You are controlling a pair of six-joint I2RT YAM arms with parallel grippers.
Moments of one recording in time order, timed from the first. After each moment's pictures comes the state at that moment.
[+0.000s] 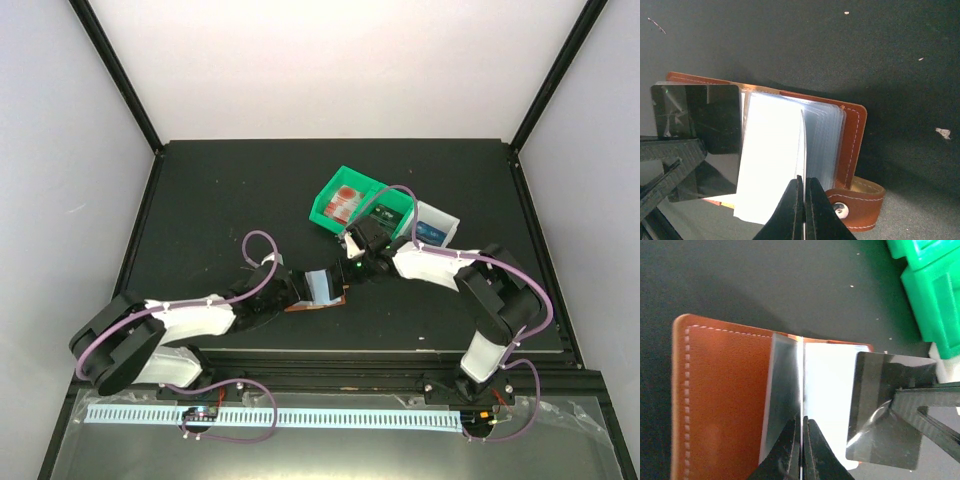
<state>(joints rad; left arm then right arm) -0.76 1.30 0.38 0.19 -0.05 -1.14 0.71 1.72 0.95 -0.27 -0.34 0.50</state>
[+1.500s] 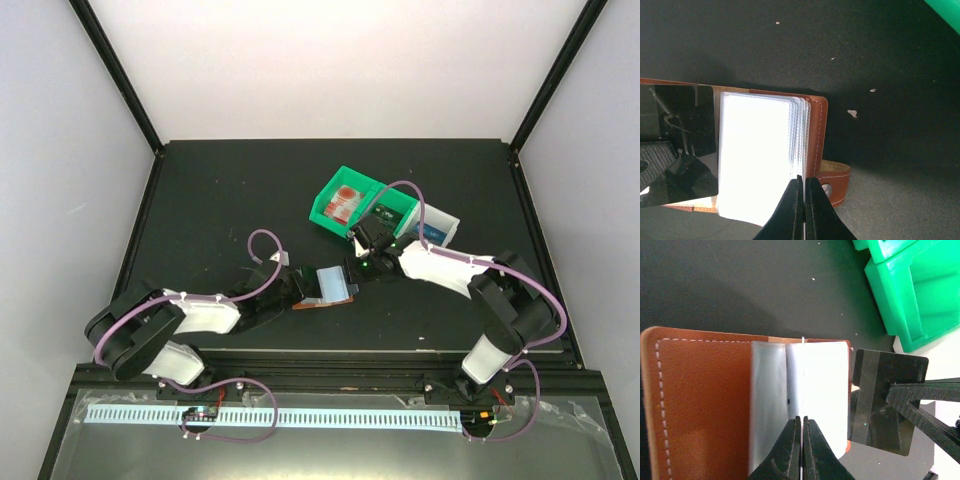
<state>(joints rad) -0.74 1.42 0.34 0.45 0.07 -1.15 0.71 1.65 0.96 -0.42 -0.16 0.47</state>
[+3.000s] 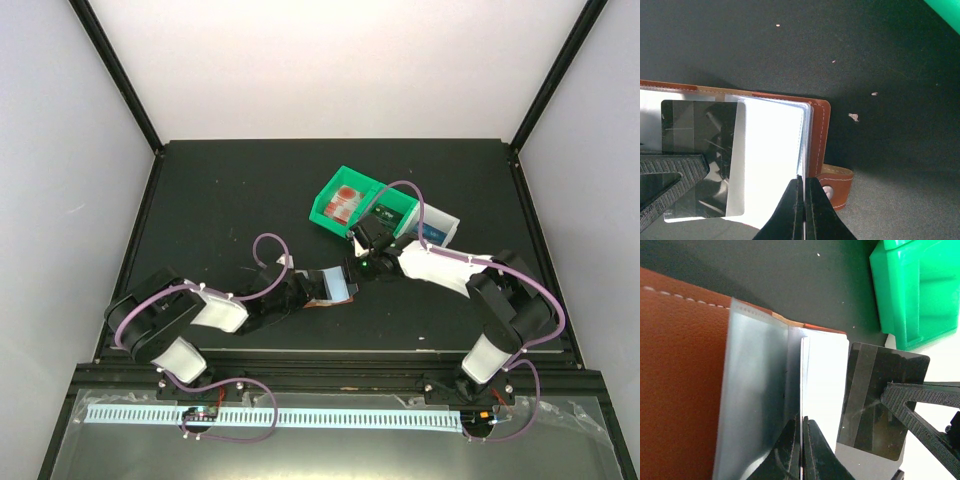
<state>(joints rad) -0.76 1.55 0.34 0.62 0.11 -1.31 0.71 1.66 0.96 -0.40 -0.16 0.47</state>
